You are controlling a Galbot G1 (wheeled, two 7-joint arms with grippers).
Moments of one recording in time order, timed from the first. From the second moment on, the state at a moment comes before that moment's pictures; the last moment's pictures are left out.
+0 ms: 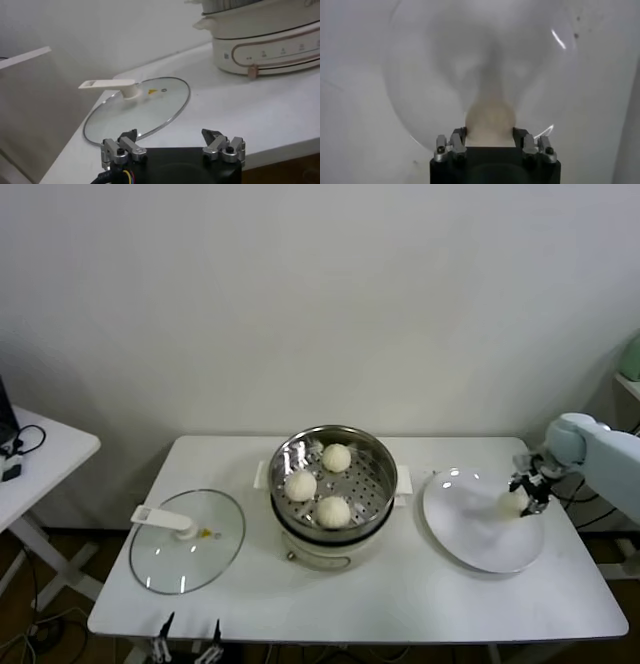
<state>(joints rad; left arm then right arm) 1.84 -1.61 -0.67 -1.88 0.28 -0.10 0.03 0.30 0.68 -1.25 0.90 0.04 0.04 -1.03</state>
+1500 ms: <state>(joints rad) 1.83 -1.61 -0.66 -1.87 0.28 -0.11 0.03 0.72 0.96 -1.51 1.39 0.48 -0.24 -0.95</state>
